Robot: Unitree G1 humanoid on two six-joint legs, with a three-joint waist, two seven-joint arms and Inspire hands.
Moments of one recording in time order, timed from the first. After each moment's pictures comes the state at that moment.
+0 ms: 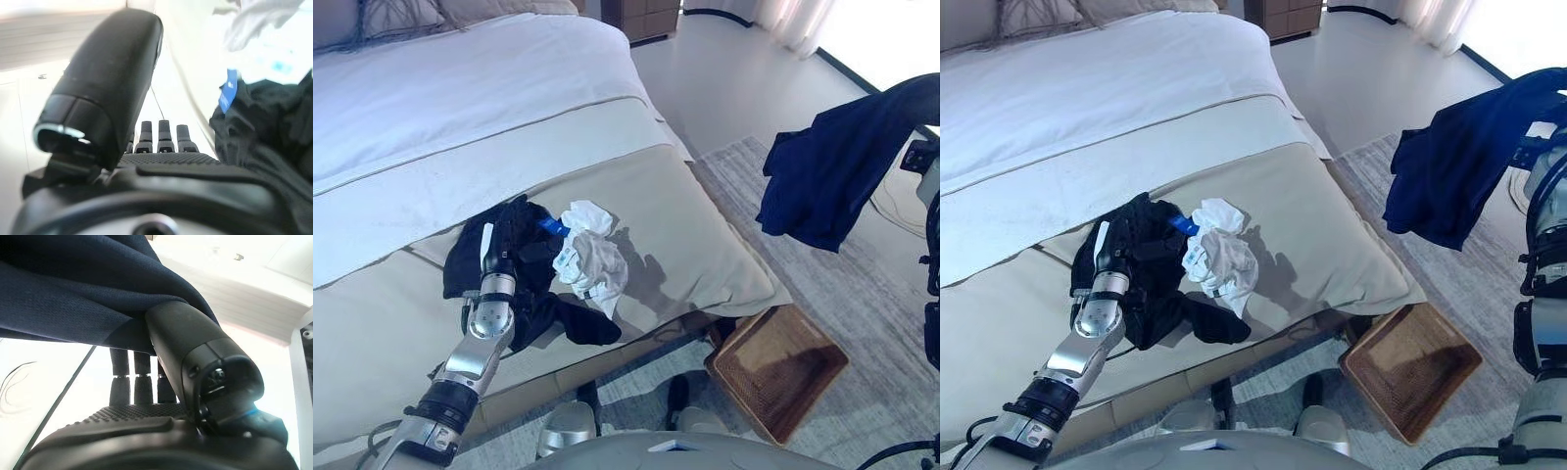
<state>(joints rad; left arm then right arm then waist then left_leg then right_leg) -0.09 0.48 -0.27 0.25 -0.31 -0.13 0.39 -0.86 -0.97 0.07 0.82 0.49 0.13 -0.34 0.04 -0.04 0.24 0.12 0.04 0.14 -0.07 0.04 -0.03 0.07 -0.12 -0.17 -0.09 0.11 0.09</state>
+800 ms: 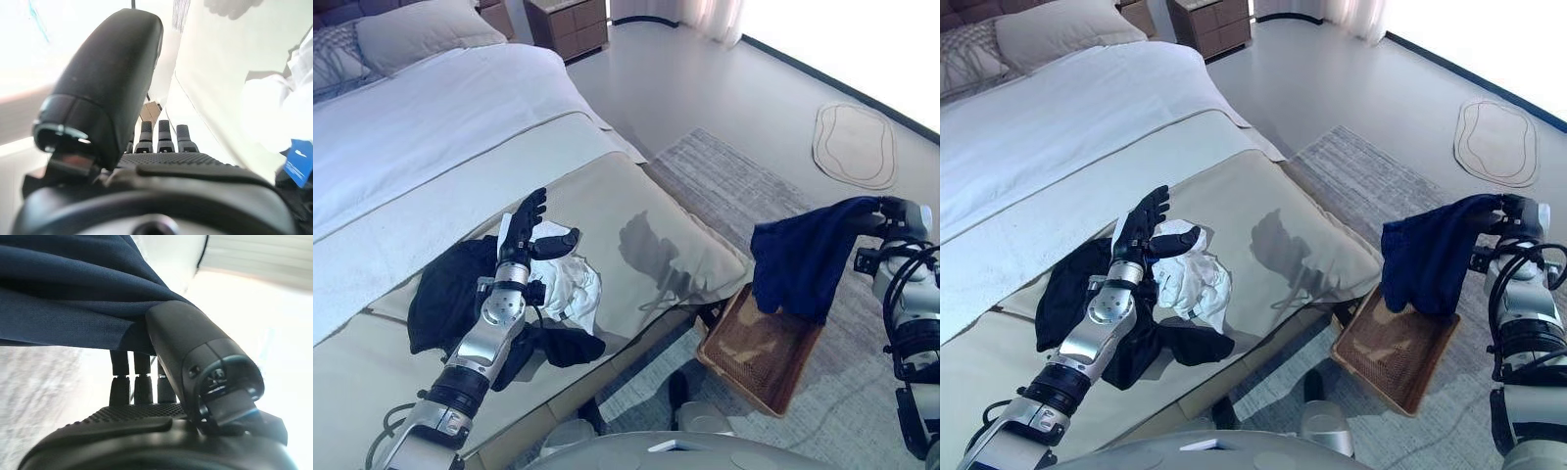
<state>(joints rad) -0.16 0.47 -0.28 0.26 -0.27 -0.07 0.32 -0.35 -0.79 -0.04 0.70 0.42 0.12 -0.27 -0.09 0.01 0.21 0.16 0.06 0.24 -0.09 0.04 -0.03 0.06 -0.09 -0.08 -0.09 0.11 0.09</state>
